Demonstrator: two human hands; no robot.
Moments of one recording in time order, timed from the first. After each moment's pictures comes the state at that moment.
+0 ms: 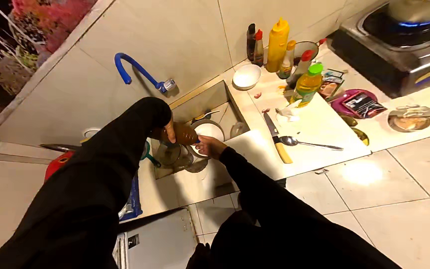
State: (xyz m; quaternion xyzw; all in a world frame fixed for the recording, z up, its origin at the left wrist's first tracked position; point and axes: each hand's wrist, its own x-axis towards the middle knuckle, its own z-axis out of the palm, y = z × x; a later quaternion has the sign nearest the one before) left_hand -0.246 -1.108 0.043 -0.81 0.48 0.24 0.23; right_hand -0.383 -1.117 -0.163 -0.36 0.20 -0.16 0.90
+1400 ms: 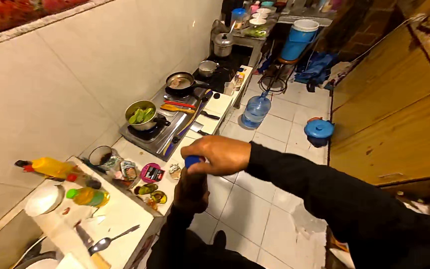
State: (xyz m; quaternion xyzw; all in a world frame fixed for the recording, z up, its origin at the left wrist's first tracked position) left_hand -0.913 -1.192 -0.103 -0.33 0.62 0.52 -0.48; right_hand -1.092 -1.226 0.085 -0.87 0.40 -0.12 0.25
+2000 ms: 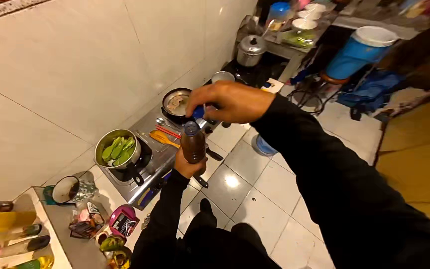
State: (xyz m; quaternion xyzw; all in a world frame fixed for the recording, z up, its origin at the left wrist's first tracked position) left_hand -1.148 -1.566 -0.123 -0.40 0.59 0.48 -0.50; right_hand -1.344 -1.619 0.097 -0.93 0.25 -0.19 0.19
